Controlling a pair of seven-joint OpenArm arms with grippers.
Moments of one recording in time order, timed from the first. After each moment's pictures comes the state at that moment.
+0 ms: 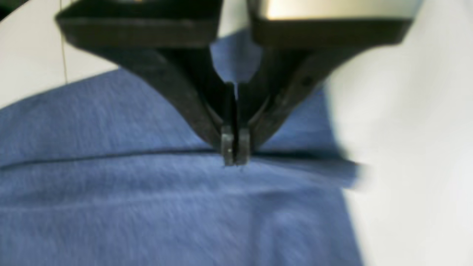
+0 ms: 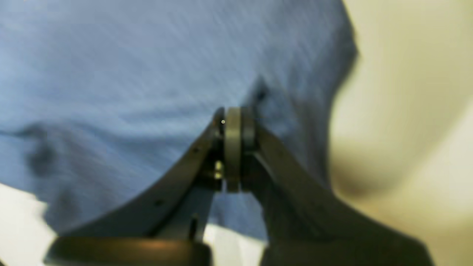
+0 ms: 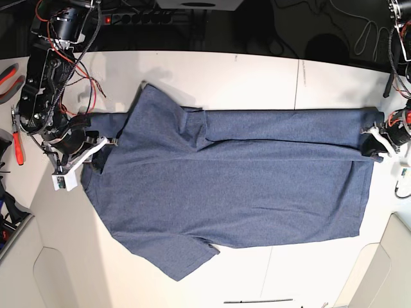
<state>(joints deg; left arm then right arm) -1.2 -30.3 -20.6 59.6 -27.3 -38.8 31.5 0.5 3.5 18.7 85.6 12.0 26.5 -48.9</state>
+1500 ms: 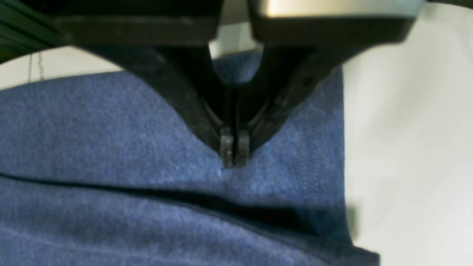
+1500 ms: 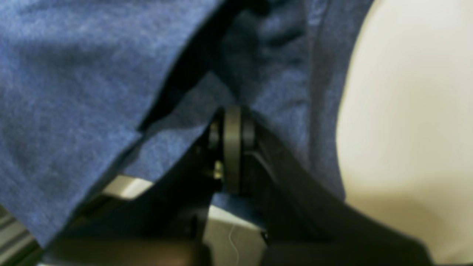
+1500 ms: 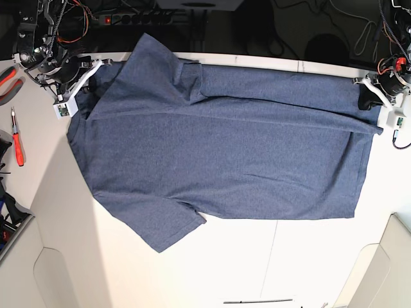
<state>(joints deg) 18.1 -28.4 -21.1 66.9 -23.7 -36.4 27.0 -24.2 12.1 12.4 91.9 12.8 22.9 -49.5</state>
